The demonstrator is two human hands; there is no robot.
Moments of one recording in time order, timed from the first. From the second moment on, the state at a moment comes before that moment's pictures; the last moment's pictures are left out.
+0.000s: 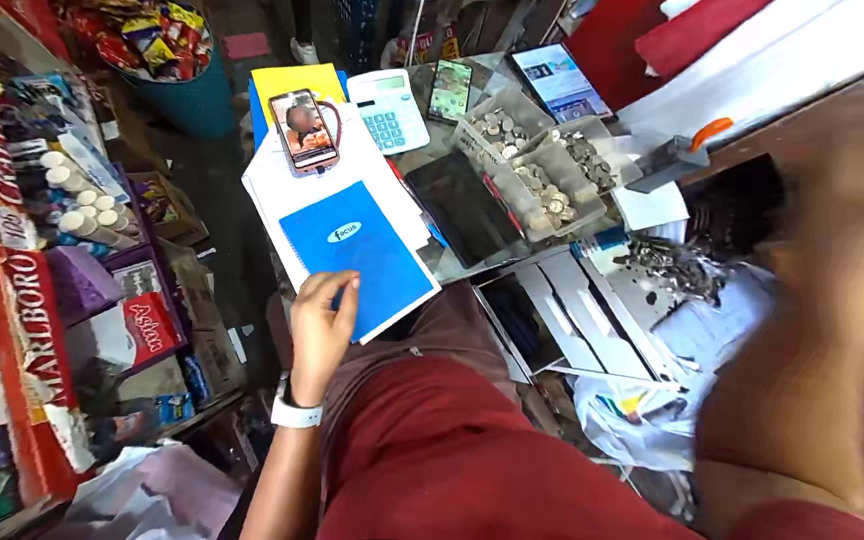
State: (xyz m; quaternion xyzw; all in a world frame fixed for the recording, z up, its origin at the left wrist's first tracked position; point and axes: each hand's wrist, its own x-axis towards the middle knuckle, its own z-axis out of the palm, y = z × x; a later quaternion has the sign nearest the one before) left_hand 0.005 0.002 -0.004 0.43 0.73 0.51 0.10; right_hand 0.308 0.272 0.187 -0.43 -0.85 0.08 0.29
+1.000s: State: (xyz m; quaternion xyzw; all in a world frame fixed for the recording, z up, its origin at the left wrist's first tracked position) left_hand 0.029 -0.001 -0.040 0.56 0.78 0.26 0.07; right_hand 0.168 0.224 0.063 -0.39 -0.86 0.19 0.25
